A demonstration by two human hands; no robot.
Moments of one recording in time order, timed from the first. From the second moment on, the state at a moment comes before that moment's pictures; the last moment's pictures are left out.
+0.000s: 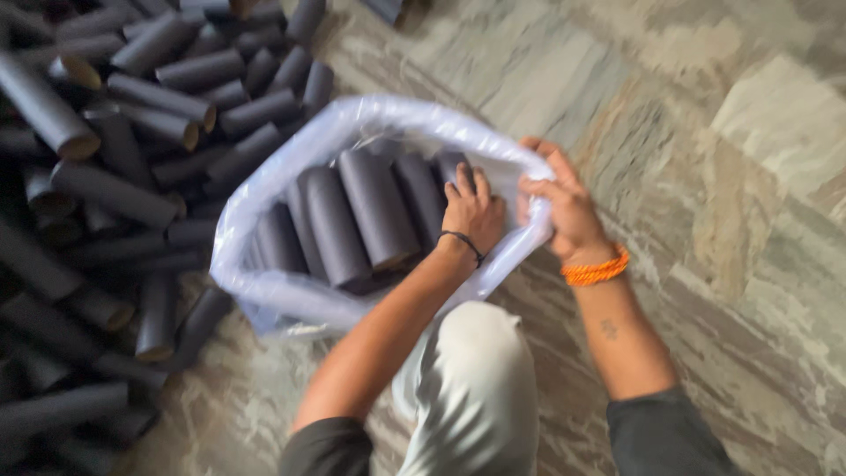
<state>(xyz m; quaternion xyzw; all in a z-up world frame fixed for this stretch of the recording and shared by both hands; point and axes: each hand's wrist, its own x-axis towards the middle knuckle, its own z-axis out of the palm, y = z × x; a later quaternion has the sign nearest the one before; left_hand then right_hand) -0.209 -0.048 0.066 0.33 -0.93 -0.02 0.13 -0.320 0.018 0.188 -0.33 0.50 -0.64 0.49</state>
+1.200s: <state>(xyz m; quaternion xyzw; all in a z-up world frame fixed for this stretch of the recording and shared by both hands) 0.089 -0.068 0.147 0.63 -0.67 0.13 0.38 -0.188 0.011 0.213 -0.85 0.47 -0.21 0.13</state>
